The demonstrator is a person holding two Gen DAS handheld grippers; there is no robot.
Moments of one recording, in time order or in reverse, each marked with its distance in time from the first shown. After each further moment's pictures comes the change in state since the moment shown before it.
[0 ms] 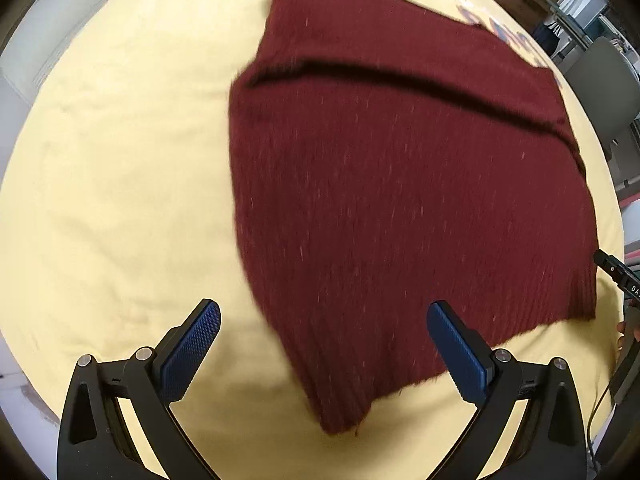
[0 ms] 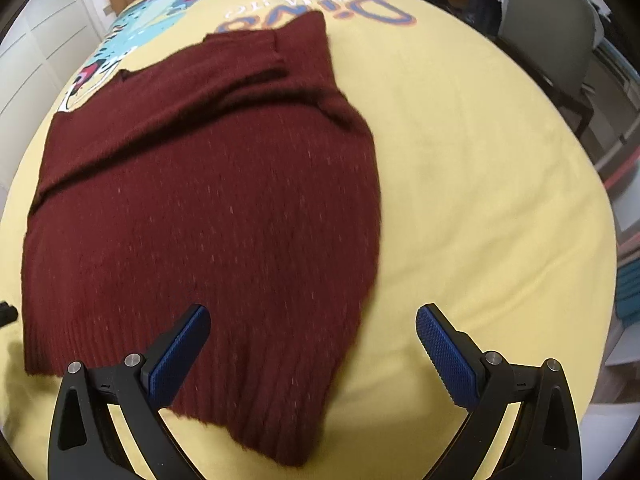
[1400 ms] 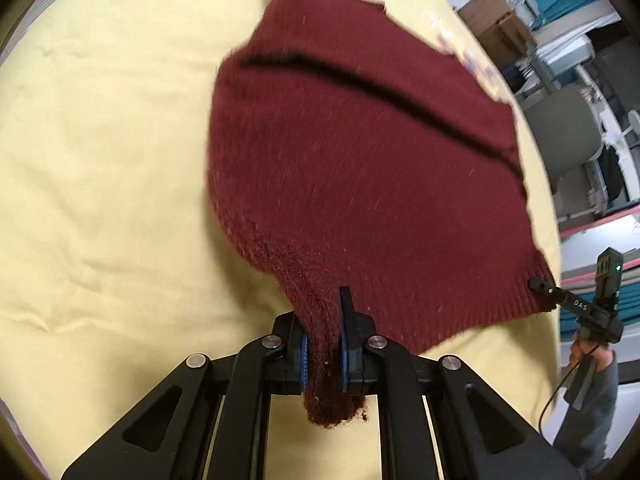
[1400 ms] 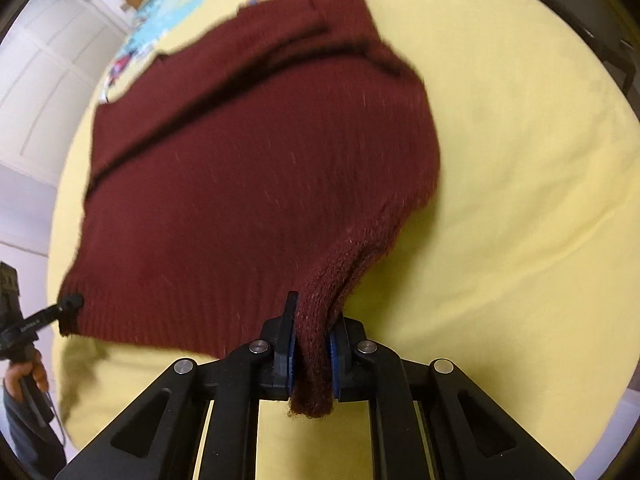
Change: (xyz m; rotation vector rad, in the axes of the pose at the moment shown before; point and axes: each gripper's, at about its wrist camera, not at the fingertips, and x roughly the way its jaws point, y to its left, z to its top) left arm -0.036 0.021 -0.006 -0.103 -0.047 -0.285; right arm -0.023 -0.014 0.013 0.043 0.100 0.248
